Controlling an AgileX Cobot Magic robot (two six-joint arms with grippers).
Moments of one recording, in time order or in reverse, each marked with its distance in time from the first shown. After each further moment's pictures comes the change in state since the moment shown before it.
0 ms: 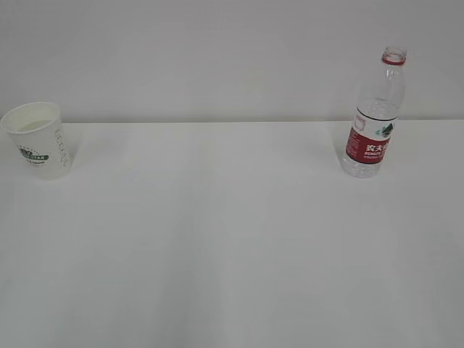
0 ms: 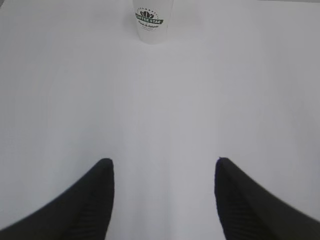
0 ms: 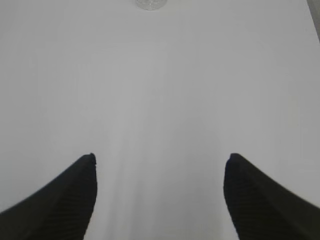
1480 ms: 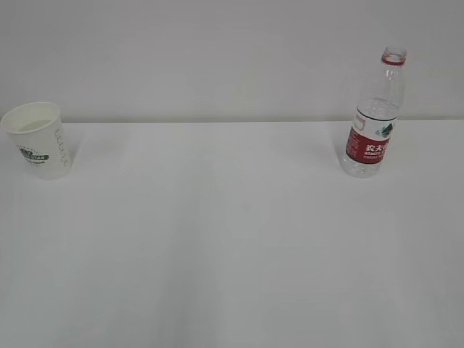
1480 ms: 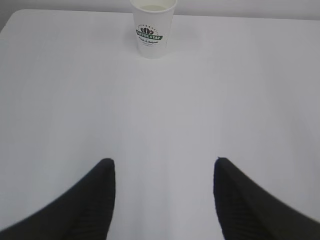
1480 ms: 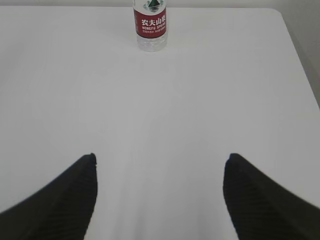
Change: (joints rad) left arm 0.000 -0.061 0.004 0.000 -0.008 0.000; right arm 0.000 -0.152 0.009 -0.006 -0.019 0.003
